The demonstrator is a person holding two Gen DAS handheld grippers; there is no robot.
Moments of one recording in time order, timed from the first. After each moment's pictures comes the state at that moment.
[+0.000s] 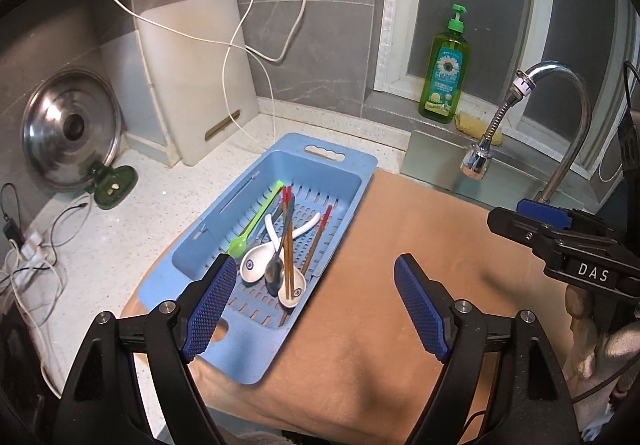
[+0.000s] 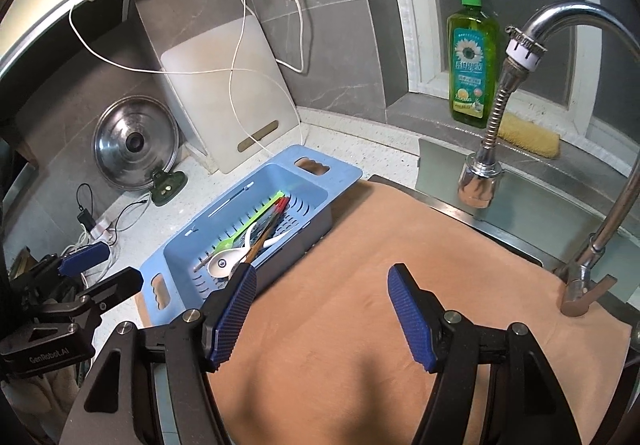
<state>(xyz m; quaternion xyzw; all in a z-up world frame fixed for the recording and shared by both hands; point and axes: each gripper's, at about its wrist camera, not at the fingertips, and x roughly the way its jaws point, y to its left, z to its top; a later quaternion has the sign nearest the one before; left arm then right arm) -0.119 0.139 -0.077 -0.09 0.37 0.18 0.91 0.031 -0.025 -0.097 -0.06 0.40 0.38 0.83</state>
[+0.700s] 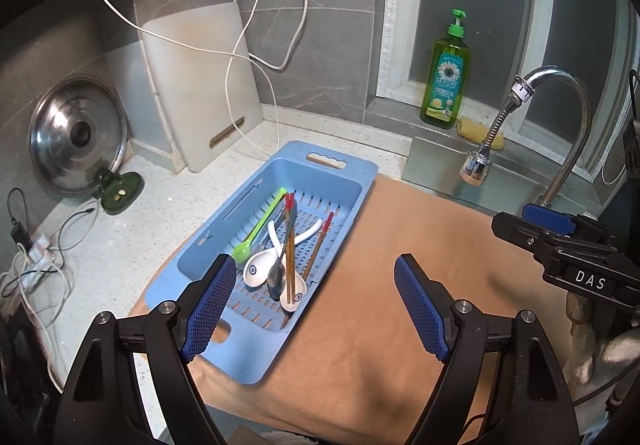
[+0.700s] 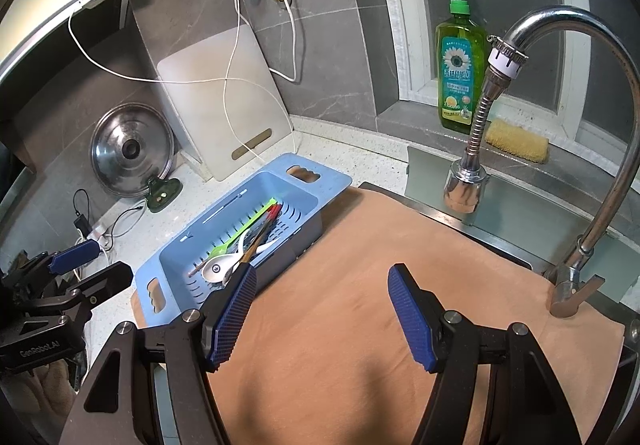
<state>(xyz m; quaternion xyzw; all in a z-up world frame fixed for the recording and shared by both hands) -0.120 0.131 -0.068 -0.08 0.36 0.19 0.91 0.032 -0.034 -0.093 -0.06 0.39 0.37 0.84</state>
